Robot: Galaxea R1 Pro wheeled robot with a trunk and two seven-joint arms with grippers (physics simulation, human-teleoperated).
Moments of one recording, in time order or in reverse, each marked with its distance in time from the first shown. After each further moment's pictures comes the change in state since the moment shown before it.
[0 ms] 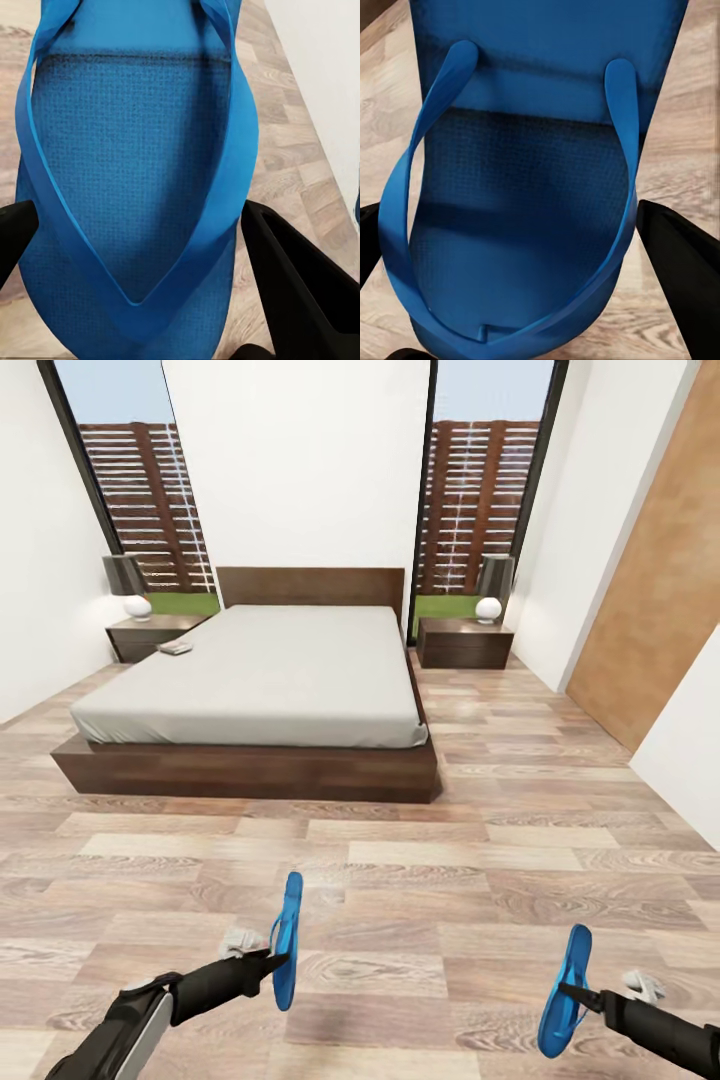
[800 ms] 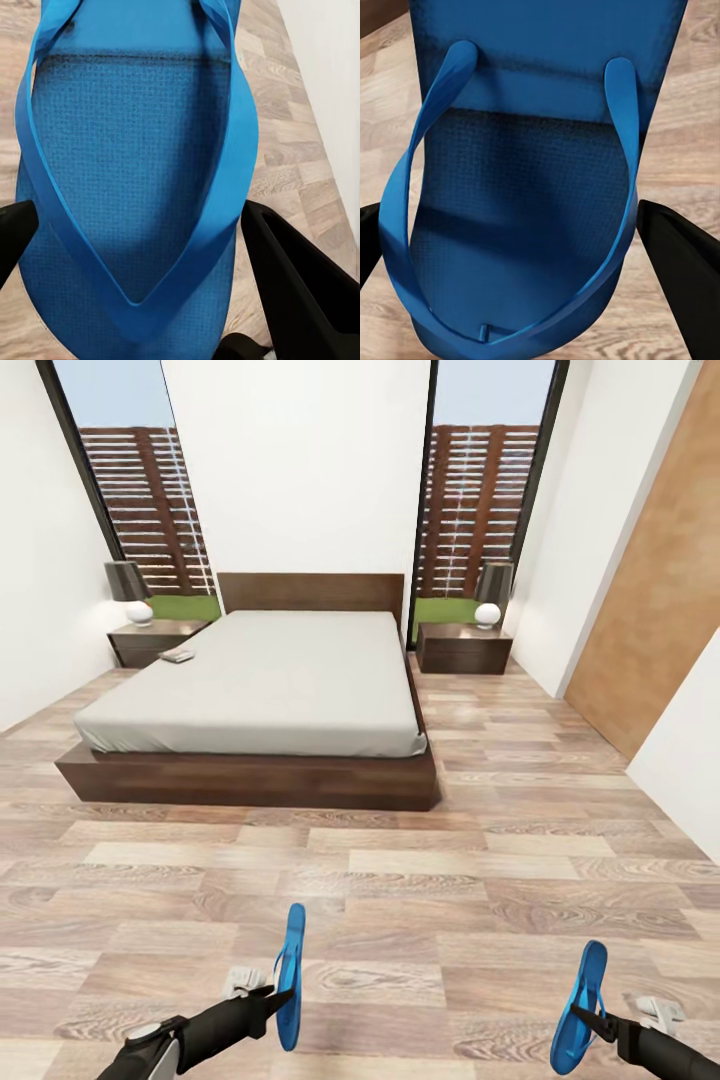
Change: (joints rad) left arm 0.000 -0.042 -0.006 0.243 -0.005 -0.193 -0.002; right arm 0.008 0.006 0.004 0.159 0.002 -0.300 0.020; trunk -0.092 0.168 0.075
